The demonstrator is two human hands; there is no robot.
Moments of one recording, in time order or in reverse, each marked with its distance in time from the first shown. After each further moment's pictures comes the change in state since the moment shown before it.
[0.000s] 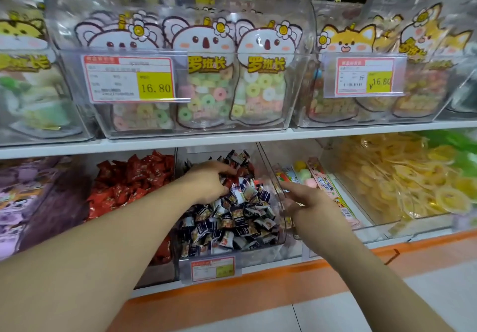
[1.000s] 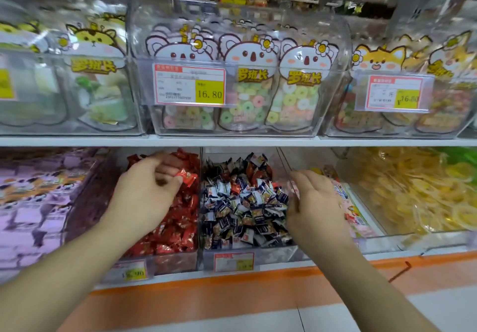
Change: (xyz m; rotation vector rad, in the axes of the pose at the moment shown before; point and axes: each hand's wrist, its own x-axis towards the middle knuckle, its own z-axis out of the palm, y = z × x) left_hand -0.119 -0.086 -0.034 -0.436 0.647 -0.060; right_hand -0.012 -0.033 0.028 -0.635 0.313 -0.485
